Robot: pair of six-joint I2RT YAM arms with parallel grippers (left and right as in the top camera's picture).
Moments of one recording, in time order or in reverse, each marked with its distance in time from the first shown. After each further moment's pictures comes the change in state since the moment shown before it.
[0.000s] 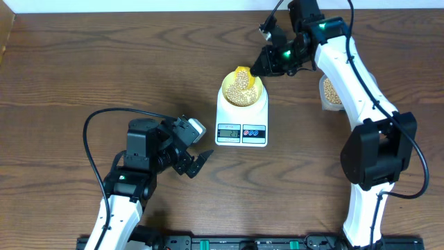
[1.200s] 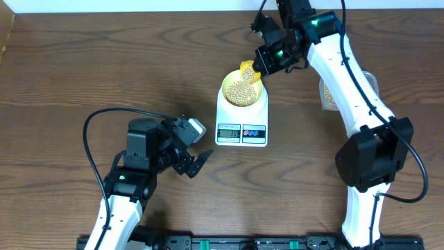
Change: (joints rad) left arm 0.000 0.000 0.000 0.000 0.000 0.000; right arm 0.056 0.000 0.110 -0.080 0.242 -0.169
